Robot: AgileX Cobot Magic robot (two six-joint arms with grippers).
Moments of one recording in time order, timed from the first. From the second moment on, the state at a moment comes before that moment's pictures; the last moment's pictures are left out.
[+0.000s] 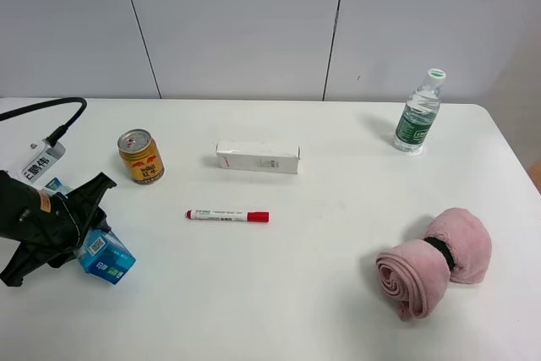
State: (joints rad) left arm -0.30 1.41 -0.45 0.08 0.30 -1.29; right arm -0.11 0.00 -0.48 0.04 1.07 -0.04
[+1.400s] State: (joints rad) left arm -0.30 1.46 -0.45 -0.05 0.21 -0.93; right arm -0.11 0.00 -0.48 0.04 1.07 -0.04
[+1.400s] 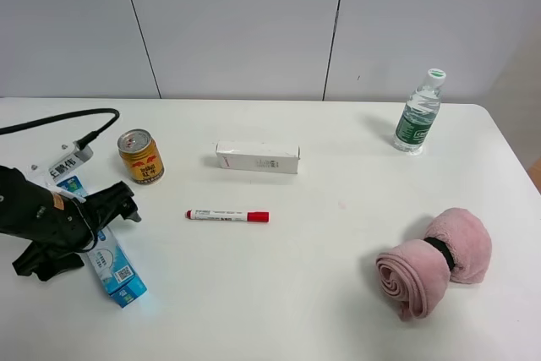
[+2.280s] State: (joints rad) left arm -0.13 1.01 -0.94 0.07 0.72 0.33; right arm -0.11 0.00 -0.48 0.04 1.07 -0.04
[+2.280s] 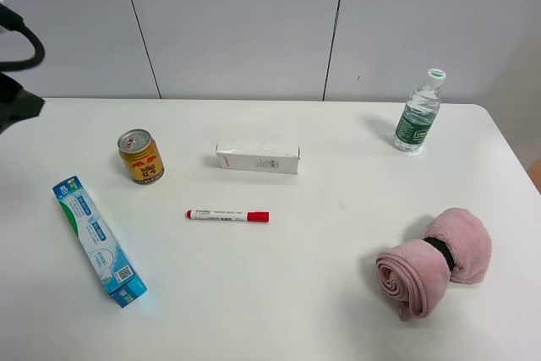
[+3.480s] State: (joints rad) left arm 0.11 0.29 -0.89 -0.16 1.11 0.20; right arm -0.11 0.00 -0.48 0.04 1.07 -0.04
